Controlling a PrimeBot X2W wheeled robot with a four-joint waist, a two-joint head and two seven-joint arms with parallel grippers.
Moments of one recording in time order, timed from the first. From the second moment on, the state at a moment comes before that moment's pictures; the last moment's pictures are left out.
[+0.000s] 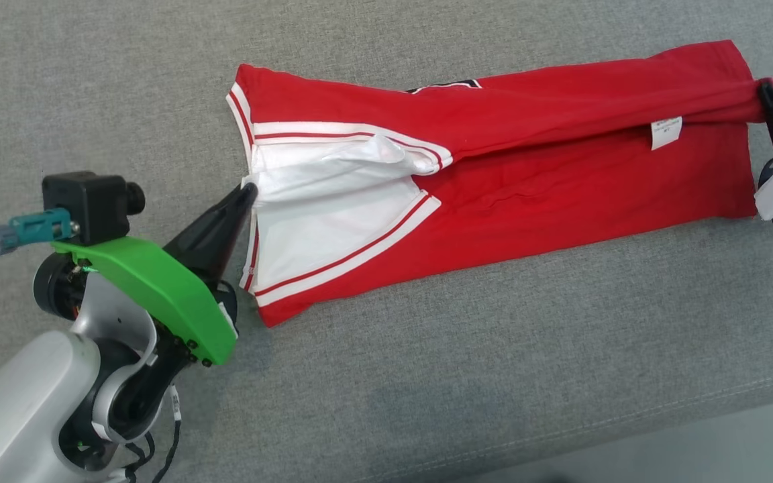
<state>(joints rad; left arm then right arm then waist) -0.55 0.67 -0.69 -0.27 -1.11 0.26 0.22 -0.84 -0.68 0.66 0.71 1.01 0.13 -0.19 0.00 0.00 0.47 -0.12</state>
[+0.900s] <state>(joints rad) -0.38 0.44 -0.74 0.07 -0.97 0.31 -0.18 -0.61 -0.63 0.59 0.73 1.09 0.13 -0.26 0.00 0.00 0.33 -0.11</state>
